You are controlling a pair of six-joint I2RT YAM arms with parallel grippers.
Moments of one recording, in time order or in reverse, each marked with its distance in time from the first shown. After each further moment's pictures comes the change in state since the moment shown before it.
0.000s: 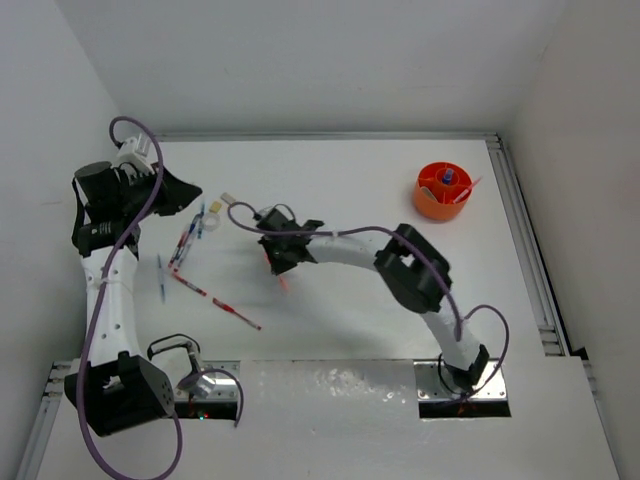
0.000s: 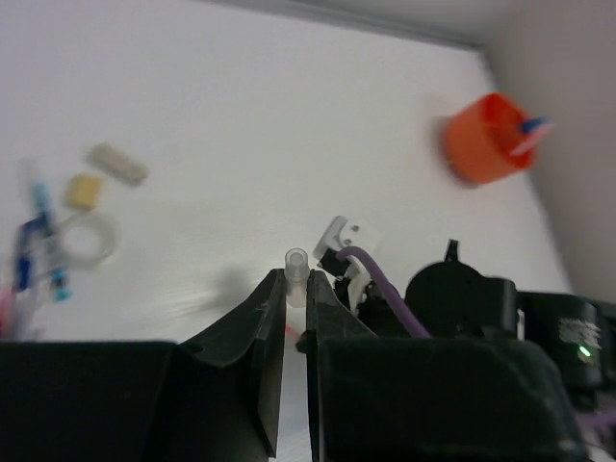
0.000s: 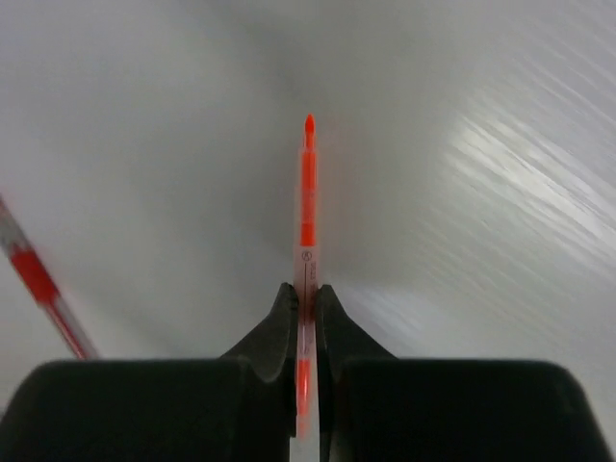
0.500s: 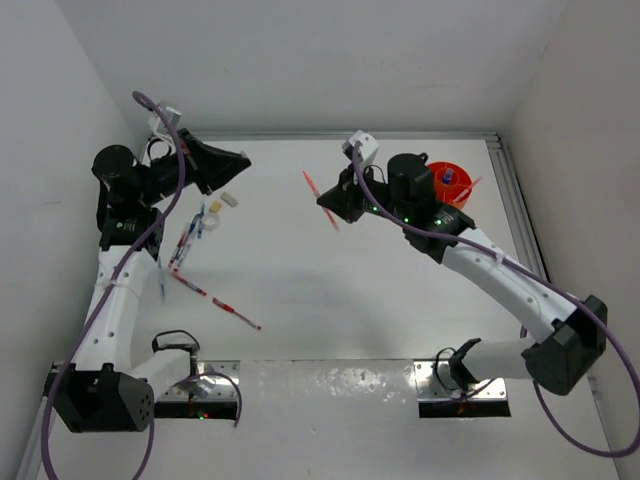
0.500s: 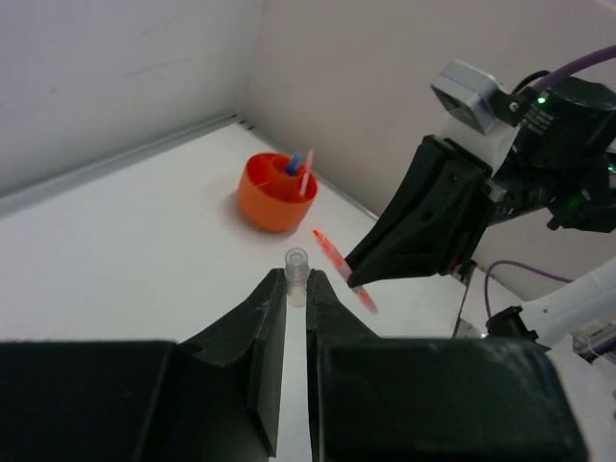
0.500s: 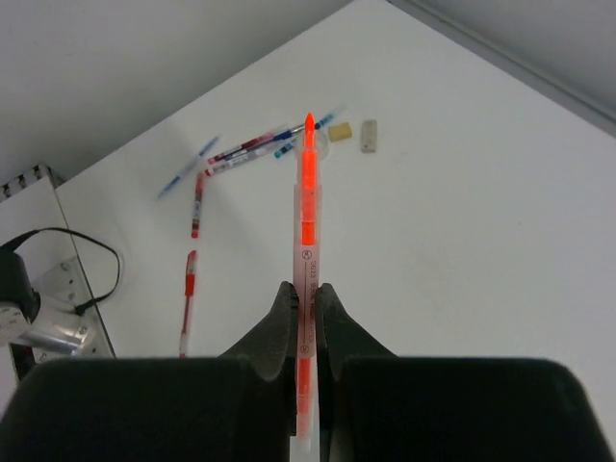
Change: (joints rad) left arm -0.281 -0.010 0.026 0.600 0.300 -0.327; right arm -0.311 -0.941 -0.522 0.330 -0.387 -0.321
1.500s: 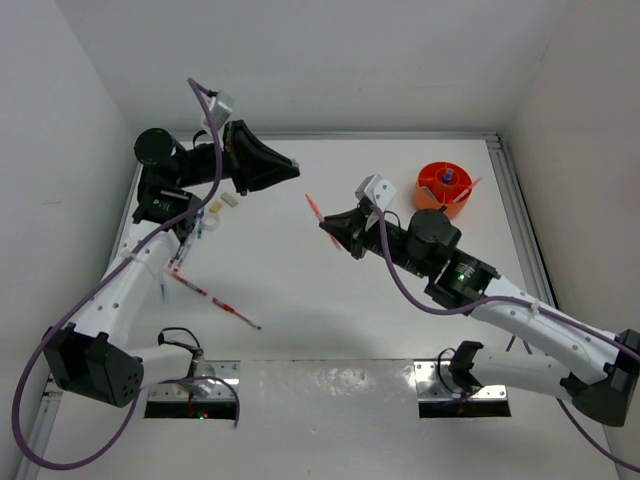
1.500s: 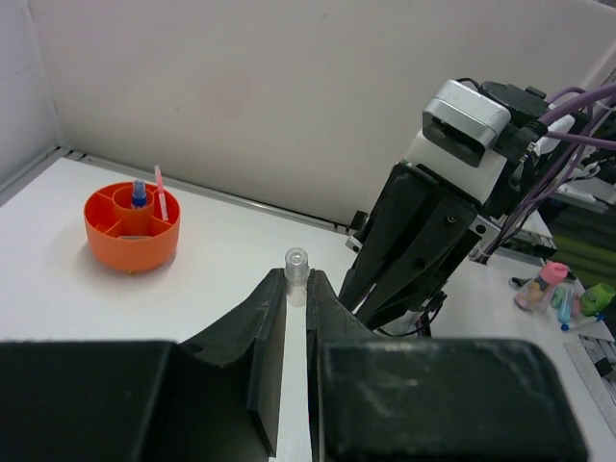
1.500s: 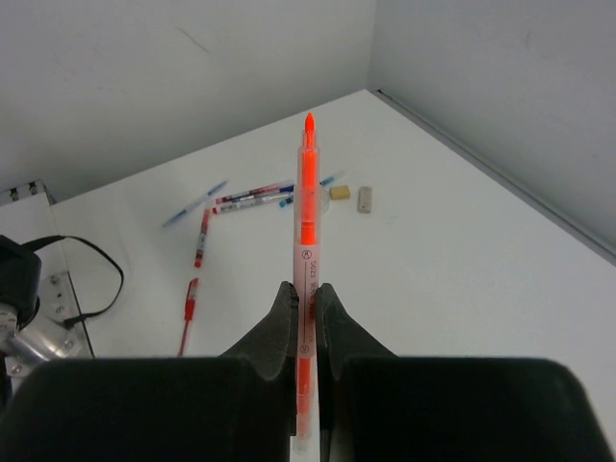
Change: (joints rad) left arm -0.303 0.157 0.130 0.256 0.137 -0.096; right arm 0.256 -0.326 -0.257 0.165 0.266 -0.141
